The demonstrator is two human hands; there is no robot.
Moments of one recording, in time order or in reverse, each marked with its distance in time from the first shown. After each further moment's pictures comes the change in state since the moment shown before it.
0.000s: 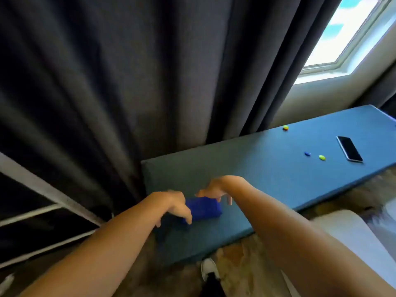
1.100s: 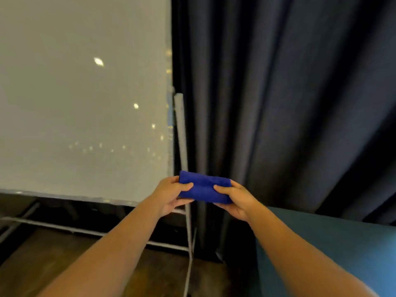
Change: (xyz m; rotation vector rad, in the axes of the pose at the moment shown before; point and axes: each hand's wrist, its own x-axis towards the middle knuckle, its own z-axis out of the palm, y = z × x) left_hand -0.208 -0.299 -0.006 -1.708 0.732 0.381; right_hand -0.090 -0.296 0.057 1.275 -0.039 -0.752
